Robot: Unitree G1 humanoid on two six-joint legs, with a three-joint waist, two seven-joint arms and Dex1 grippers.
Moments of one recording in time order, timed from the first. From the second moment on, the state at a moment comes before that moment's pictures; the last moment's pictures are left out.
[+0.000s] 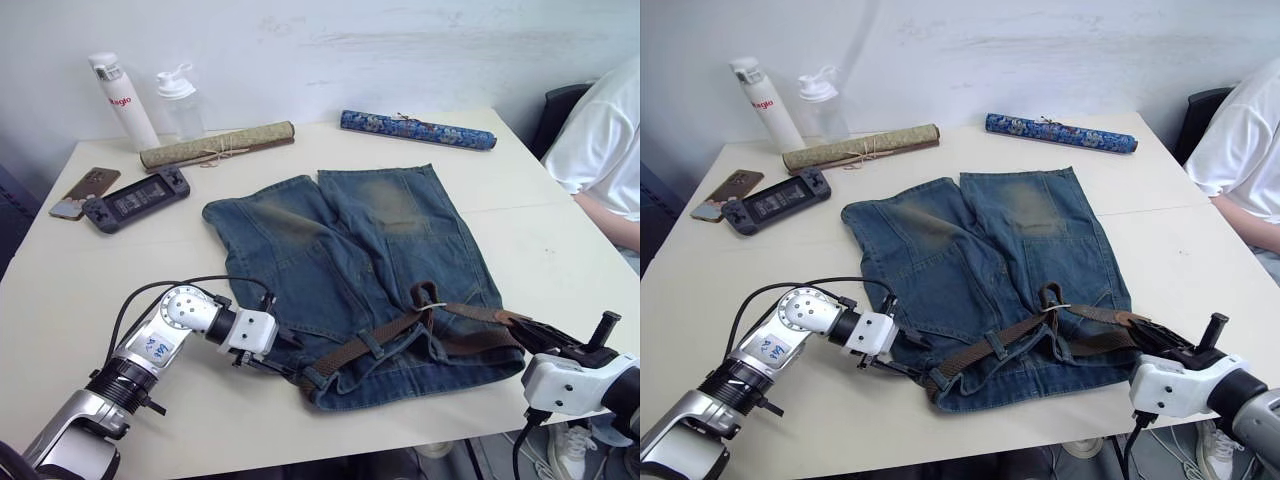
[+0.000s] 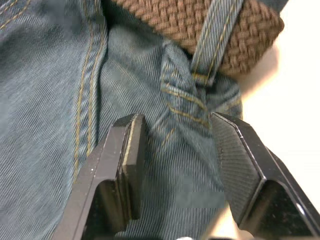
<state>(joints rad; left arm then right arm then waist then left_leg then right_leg) -0.45 0.72 -0.44 0.25 -0.17 -0.30 -1.27 0.53 -0.76 -0.57 -0.47 -0.32 -0.39 0.67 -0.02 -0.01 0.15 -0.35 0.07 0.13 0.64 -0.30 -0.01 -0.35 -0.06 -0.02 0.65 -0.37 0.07</state>
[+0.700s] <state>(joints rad) -0.43 0.67 -0.41 0.25 -0.08 -0.43 -1.17 0.47 -0.69 -0.42 -0.60 -0.38 -0.28 0.64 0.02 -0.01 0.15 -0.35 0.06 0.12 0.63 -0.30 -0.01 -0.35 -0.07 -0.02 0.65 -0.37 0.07</state>
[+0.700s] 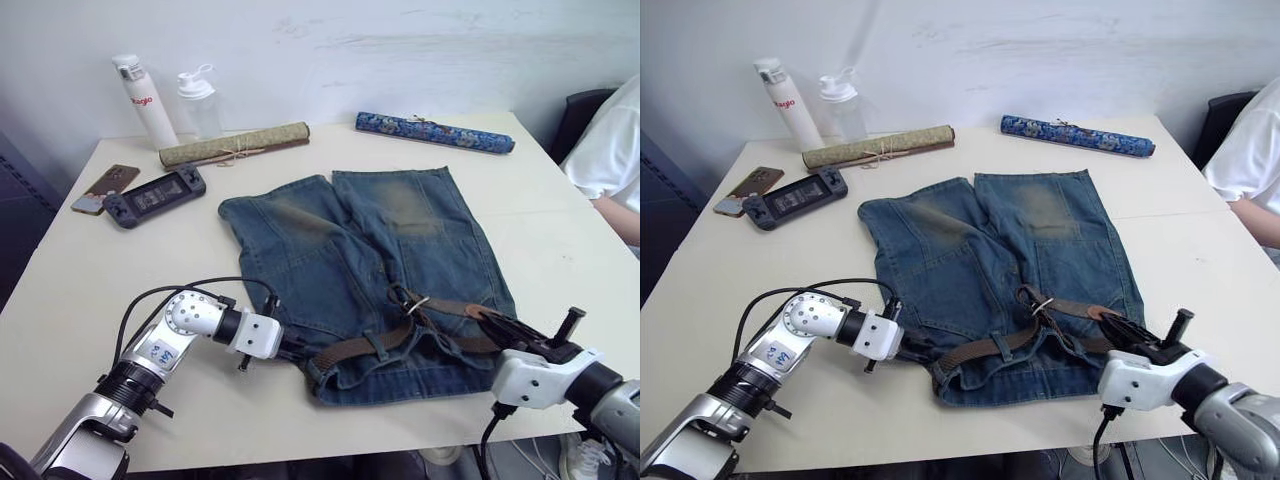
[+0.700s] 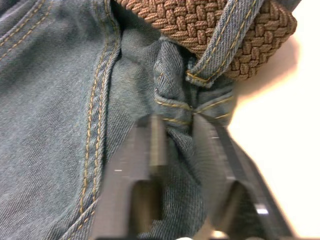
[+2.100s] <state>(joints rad) -0.67 0.74 -0.13 0.28 -0.47 0.39 -1.34 0.30 -0.54 -0.03 -0.68 -0.62 -0.07 0.60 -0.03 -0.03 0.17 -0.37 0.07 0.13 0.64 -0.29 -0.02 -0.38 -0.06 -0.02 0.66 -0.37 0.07</state>
